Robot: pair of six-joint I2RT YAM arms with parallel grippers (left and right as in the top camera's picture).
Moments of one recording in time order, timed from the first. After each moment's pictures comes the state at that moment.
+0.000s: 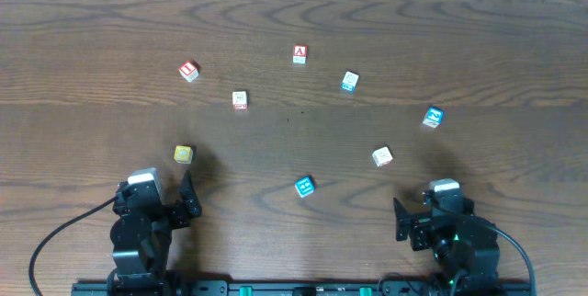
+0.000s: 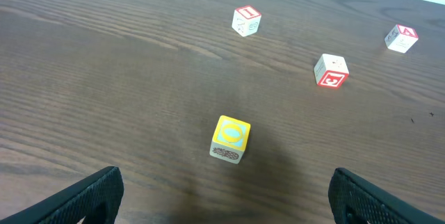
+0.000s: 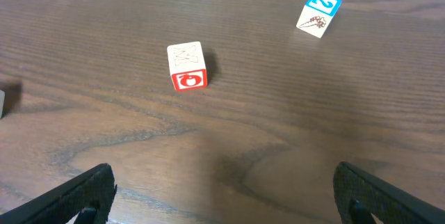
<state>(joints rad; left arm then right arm) 0.04 0.03 0.15 -0.57 -0.01 -0.17 0.10 0.02 0.18 -0.79 -0.06 -0.04</state>
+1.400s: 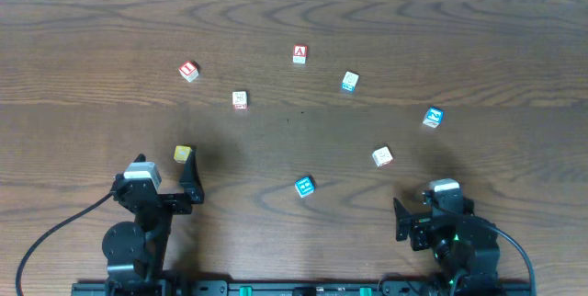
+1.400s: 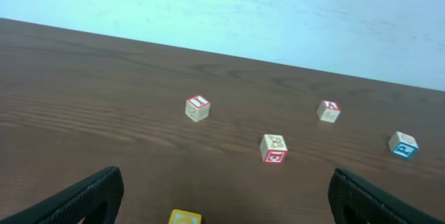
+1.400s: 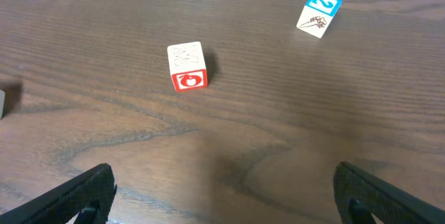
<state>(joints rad) 0.04 0.03 0.14 -0.27 0.11 -0.17 0.10 0.02 0.18 -0.79 -0.07 -0.04</state>
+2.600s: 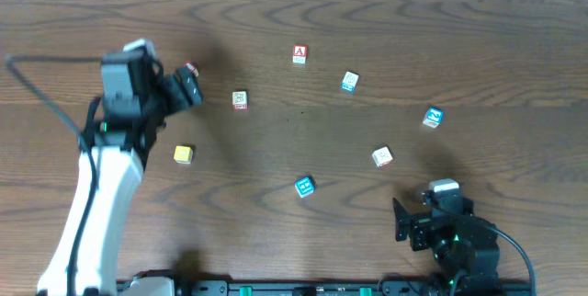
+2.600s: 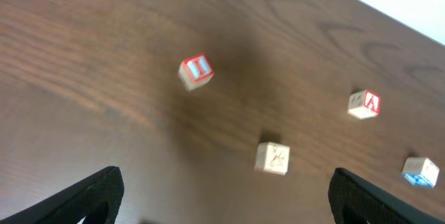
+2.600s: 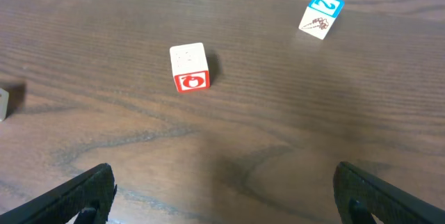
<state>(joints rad) 0.02 1.38 1.07 -0.50 0.10 -0.39 0.10 0.01 0.18 -0.79 -0.07 -0.04</state>
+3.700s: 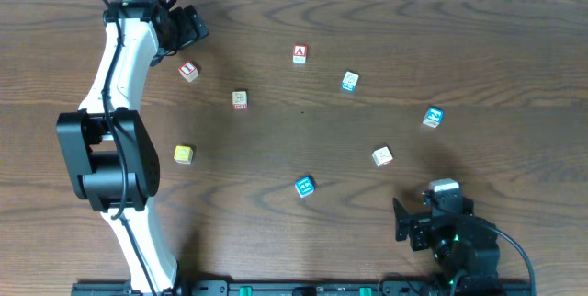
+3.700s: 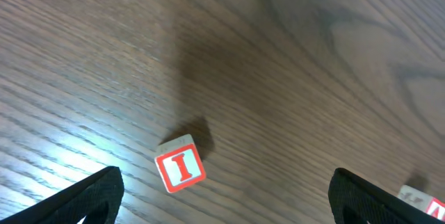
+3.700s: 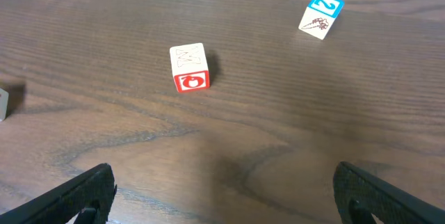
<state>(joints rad) 0.03 2.13 1.84 -0.81 0.08 -0.49 0.10 0.01 0.18 -0.79 -0.07 -0.04</state>
